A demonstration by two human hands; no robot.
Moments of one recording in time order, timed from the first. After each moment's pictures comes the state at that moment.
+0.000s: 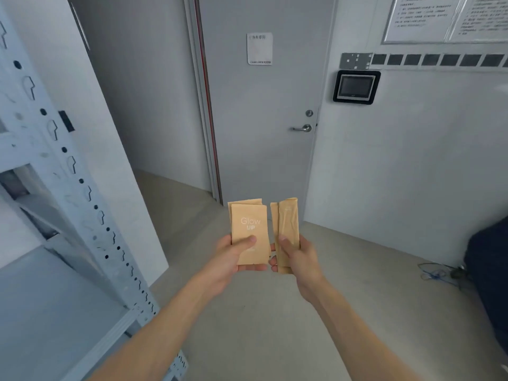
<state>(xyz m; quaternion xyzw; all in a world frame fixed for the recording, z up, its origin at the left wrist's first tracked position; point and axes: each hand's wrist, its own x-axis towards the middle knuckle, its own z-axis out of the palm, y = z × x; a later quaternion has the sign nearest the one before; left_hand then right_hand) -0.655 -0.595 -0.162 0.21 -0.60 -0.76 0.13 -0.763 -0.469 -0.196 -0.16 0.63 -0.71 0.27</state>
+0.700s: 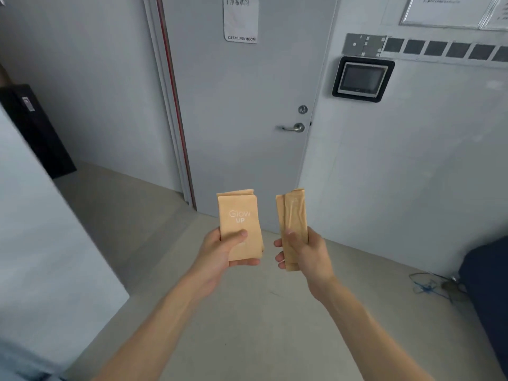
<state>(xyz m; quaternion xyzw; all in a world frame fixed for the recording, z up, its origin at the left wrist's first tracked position) -0.916 -0.801 -0.188 0.20 -0.57 -0.79 0.14 -1.013 -0.641 -0.184 -0.12 0.68 -0.69 0.21</state>
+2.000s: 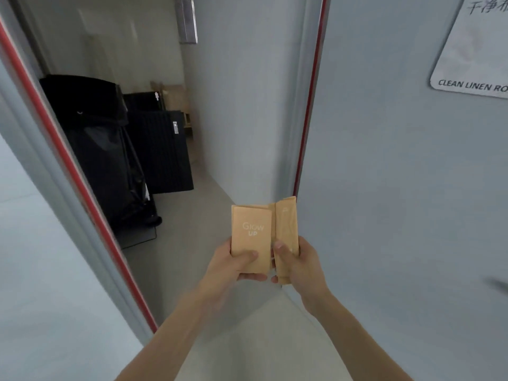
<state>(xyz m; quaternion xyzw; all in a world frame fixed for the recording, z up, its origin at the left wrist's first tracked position) -1.259 -1.316 -0.189 0.36 -0.53 -0.67 0.36 -1.410 -1.251 -0.188 -0.36 0.58 -0.60 0.40</state>
